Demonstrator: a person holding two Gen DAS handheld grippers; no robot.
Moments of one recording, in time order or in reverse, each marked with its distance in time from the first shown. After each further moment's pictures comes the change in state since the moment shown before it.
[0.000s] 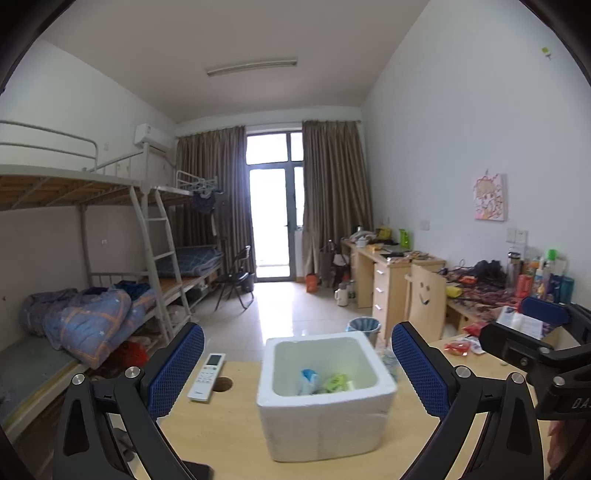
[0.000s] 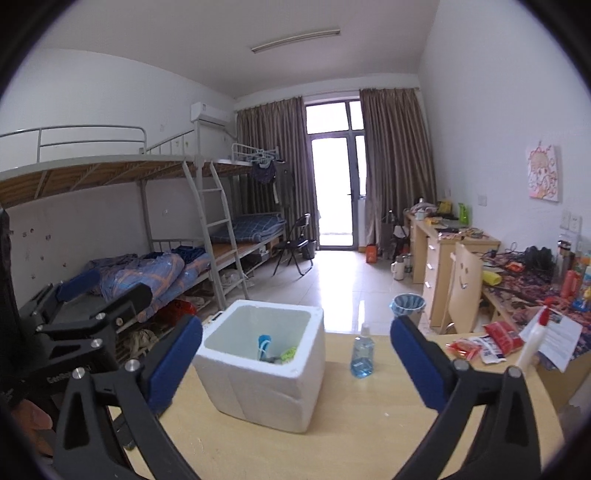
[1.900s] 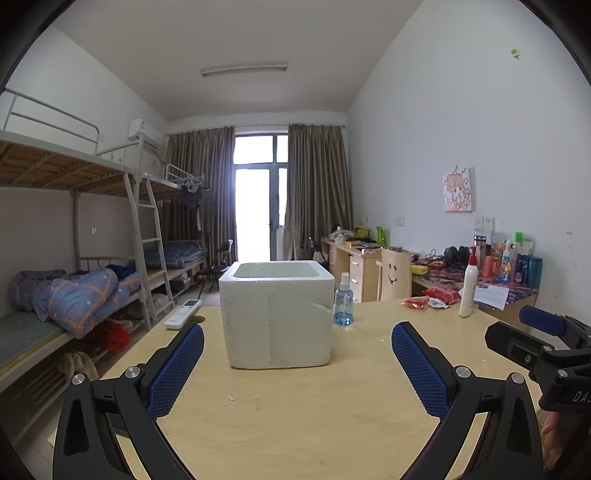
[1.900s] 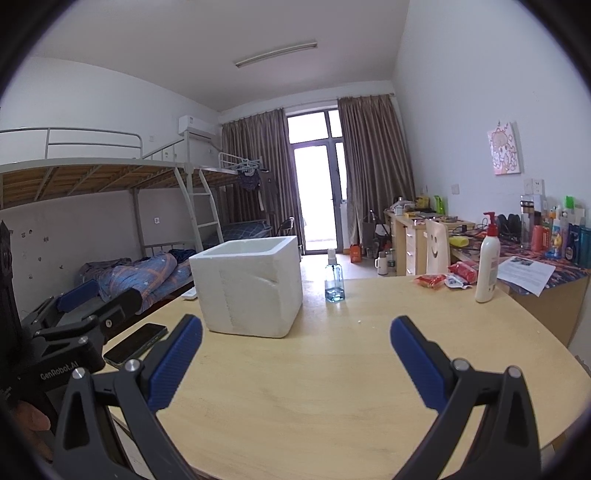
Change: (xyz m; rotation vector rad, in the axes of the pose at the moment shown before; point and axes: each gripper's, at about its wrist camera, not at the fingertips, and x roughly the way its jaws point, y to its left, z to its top) left arm -0.102 -0.042 -0.142 -0.029 -0.033 -0.071; right arm -0.101 -0.021 -0.155 0.047 -0.065 -0.035
